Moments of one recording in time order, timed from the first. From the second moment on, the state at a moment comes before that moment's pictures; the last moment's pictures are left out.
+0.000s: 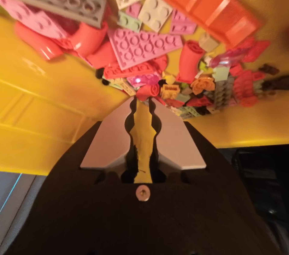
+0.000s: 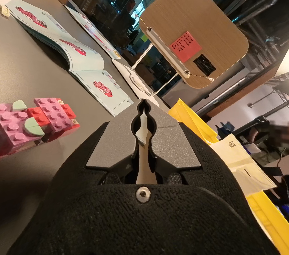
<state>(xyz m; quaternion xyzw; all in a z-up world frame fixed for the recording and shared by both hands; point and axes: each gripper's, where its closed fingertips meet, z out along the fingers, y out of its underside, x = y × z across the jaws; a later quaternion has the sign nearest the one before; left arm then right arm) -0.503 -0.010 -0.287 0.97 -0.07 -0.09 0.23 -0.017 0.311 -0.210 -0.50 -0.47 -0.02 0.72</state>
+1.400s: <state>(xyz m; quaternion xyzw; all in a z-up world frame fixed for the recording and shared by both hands) -0.503 -0.012 -0.291 0.97 -0.04 -0.08 0.21 -0.023 0.299 -0.210 -0.48 -0.49 -0.02 0.72</state>
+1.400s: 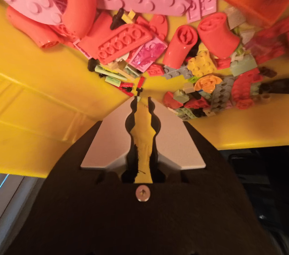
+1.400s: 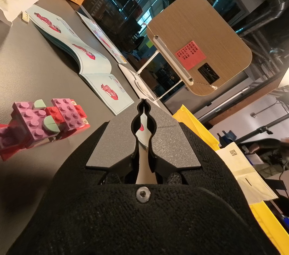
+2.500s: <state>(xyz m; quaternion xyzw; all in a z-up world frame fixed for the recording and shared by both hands) -0.512 -0.021 -0.289 0.96 0.04 -0.15 0.21 -0.024 0.299 -0.212 -0.48 -0.50 -0.02 0.72</state>
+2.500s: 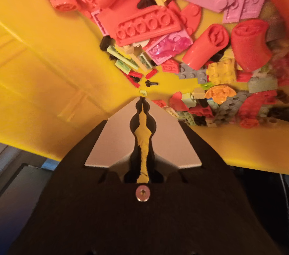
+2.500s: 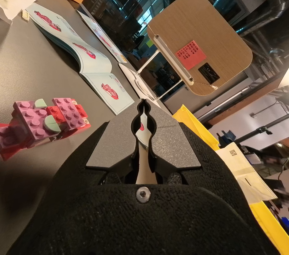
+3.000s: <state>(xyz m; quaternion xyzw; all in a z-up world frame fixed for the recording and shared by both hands) -0.498 -0.014 -0.293 0.98 0.06 -0.07 0.17 -0.024 0.299 -0.212 -0.48 -0.50 -0.02 0.72</state>
